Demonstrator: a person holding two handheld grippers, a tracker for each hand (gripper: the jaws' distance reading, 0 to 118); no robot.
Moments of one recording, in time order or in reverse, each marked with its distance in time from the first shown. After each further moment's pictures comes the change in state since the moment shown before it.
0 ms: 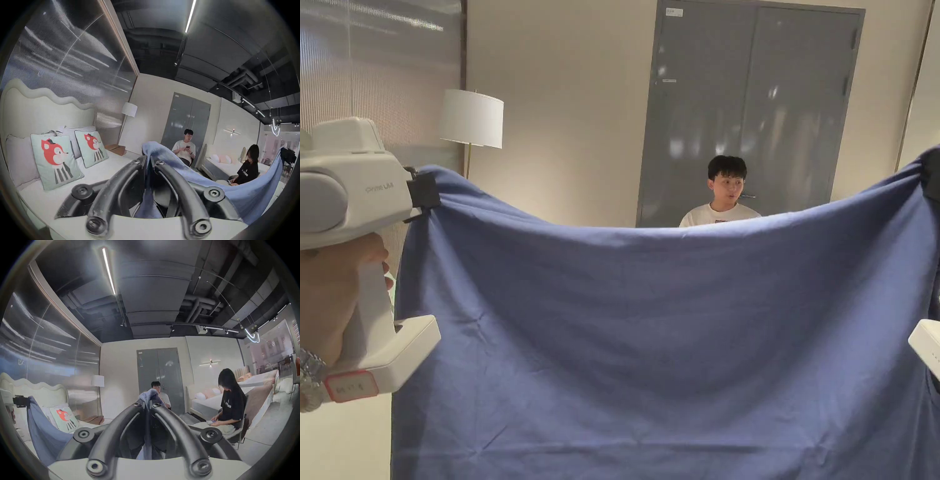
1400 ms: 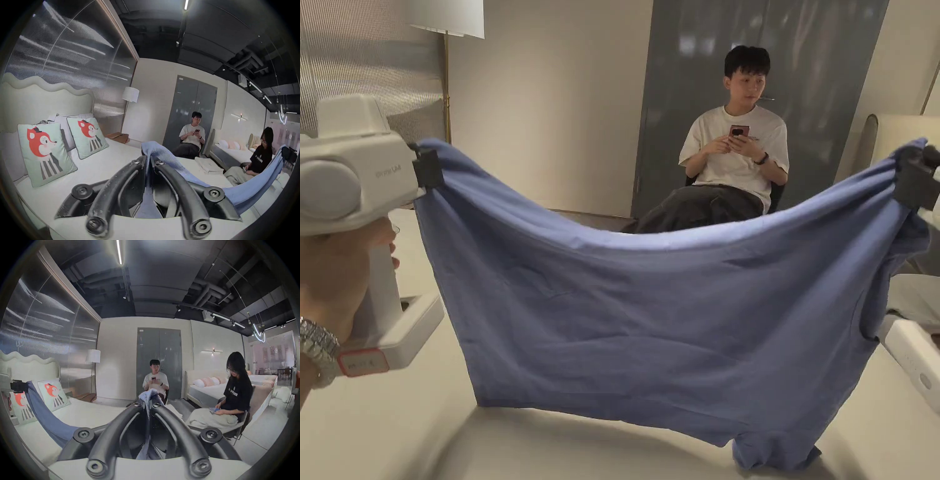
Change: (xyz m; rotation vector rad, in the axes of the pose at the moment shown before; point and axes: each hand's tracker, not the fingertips) left arm -0.006 -0.117 -0.144 -0.128 0.048 -0.062; right arm 0.000 -0.157 -0.109 -0.189 -0.007 0.101
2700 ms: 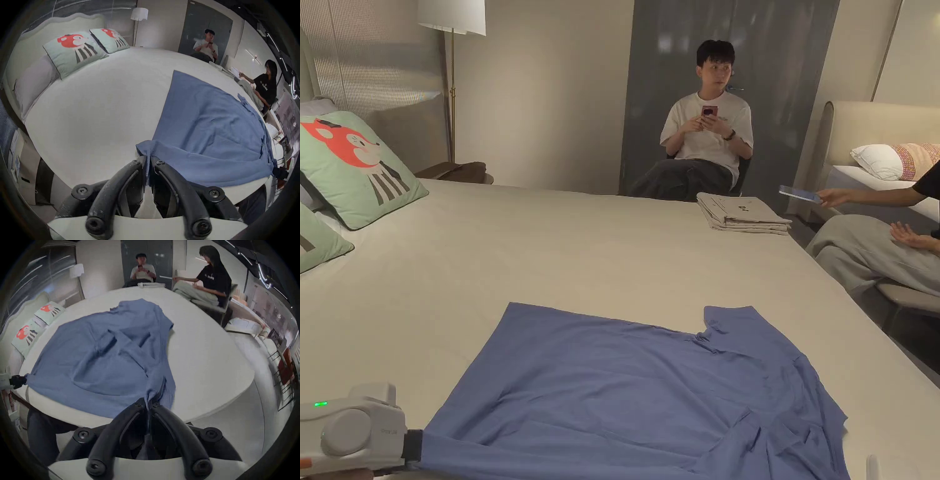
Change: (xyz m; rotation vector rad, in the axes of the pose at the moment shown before) left arm -0.147 -0.304 0.295 -0.783 0.128 -0.063; right arm 0.038 -0.297 0.382 -1.003 -0.098 -0.069
